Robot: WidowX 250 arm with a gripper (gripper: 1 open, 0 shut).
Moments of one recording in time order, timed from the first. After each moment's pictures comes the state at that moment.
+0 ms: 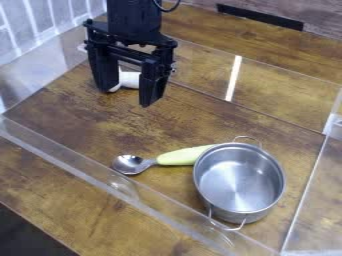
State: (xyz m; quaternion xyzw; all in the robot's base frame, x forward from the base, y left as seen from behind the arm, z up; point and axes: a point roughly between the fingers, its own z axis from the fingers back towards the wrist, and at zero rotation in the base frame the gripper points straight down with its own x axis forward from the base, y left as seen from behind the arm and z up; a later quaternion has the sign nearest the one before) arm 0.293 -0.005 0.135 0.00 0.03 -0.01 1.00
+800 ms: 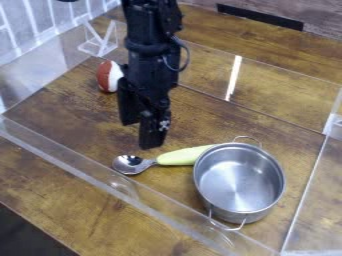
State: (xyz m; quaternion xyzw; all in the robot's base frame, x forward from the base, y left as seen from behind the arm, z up) arm 0.309 -0.019 0.067 0.00 0.04 -0.30 0.95
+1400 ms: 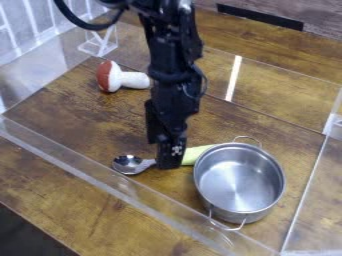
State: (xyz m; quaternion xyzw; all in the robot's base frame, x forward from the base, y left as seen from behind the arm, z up) arm 0.320 -0.029 0.037 -0.02 0.04 -0.39 0.92
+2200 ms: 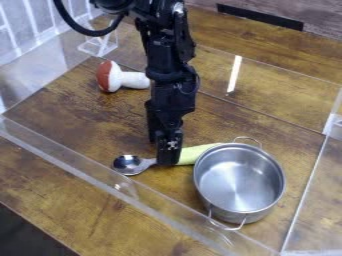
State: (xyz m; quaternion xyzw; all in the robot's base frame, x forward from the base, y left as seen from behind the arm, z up) arm 0.334 -0.015 0.029 -0.04 0.03 -0.38 0.92
